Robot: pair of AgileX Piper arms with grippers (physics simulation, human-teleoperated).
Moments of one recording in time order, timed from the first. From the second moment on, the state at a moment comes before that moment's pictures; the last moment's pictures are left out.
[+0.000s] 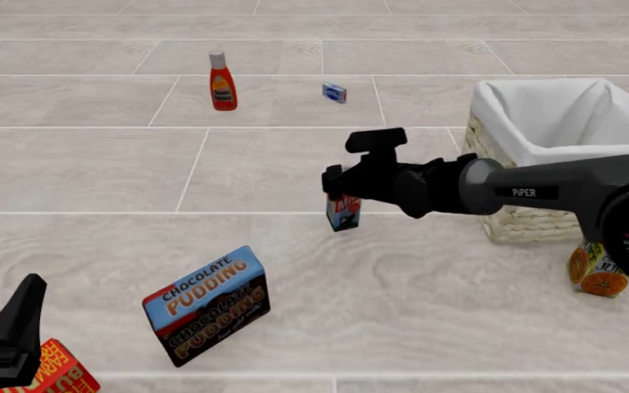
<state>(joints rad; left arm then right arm) 0.00 0.01 0.00 0.00 0.00 0.46 2.00 -1.25 -0.10 0.16</state>
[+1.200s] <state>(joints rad) 0.00 0.01 0.00 0.00 0.00 0.45 1.74 -1.21 -0.03 0.03</state>
